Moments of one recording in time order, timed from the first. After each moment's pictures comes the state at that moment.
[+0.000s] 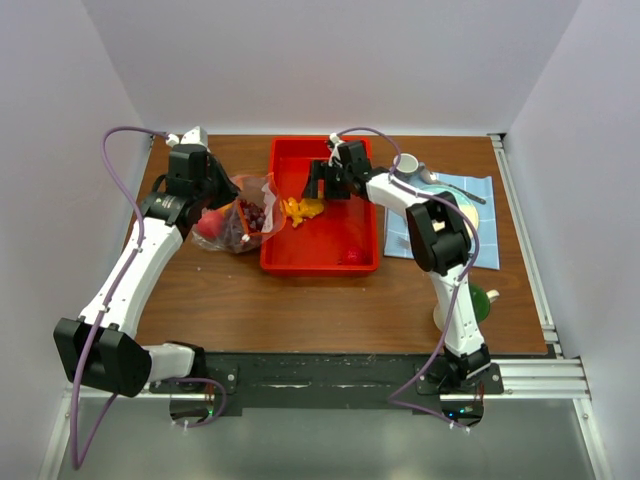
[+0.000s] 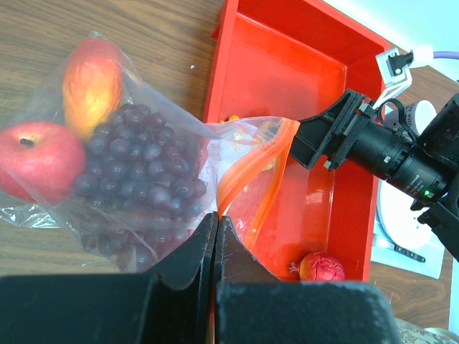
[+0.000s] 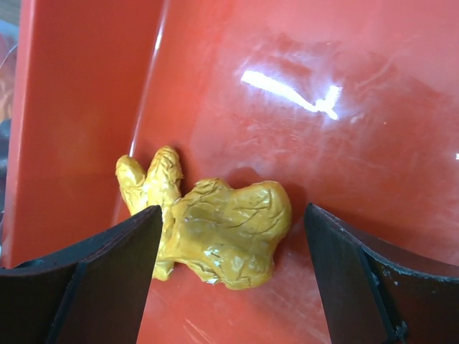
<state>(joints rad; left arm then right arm) -0.21 1.28 1.23 -0.54 -0.02 -0.60 0.47 2.33 1.81 -0.18 -0.31 0.43</state>
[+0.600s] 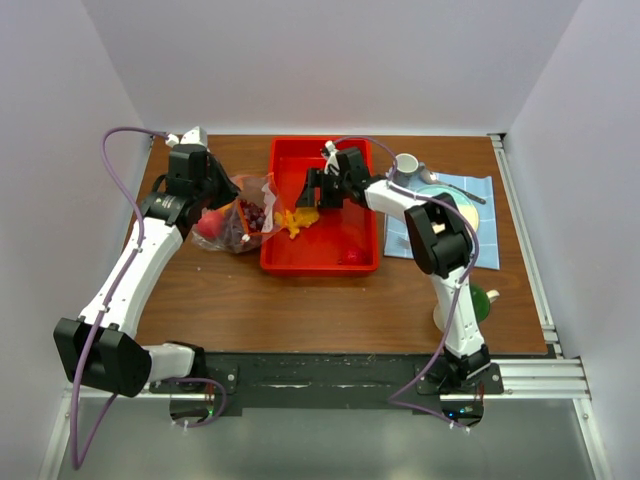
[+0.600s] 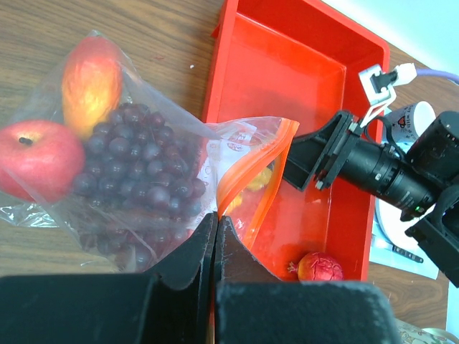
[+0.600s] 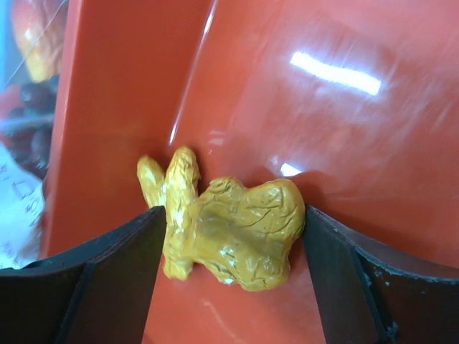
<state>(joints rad) -0.21 1.28 1.23 -0.54 -0.02 -0.61 0.49 2.31 1.71 -0.10 -0.44 0.48</state>
